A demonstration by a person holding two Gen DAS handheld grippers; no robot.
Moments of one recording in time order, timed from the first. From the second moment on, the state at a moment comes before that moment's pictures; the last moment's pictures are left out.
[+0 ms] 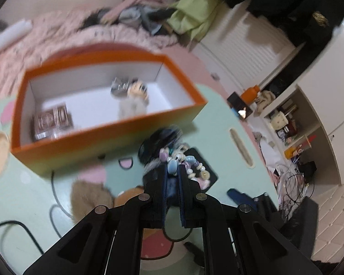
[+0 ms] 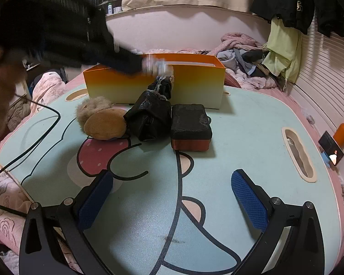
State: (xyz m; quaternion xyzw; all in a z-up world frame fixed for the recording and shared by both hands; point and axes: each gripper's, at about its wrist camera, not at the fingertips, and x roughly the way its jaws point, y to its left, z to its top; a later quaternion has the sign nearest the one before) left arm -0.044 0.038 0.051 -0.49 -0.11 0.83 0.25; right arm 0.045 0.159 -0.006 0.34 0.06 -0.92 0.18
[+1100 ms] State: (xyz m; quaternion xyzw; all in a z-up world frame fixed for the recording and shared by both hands) left arm 0.039 0.010 0.004 -0.46 0.02 0.89 0.07; right arm 0.047 0.158 -0.008 0.33 0.06 -0.92 0.17
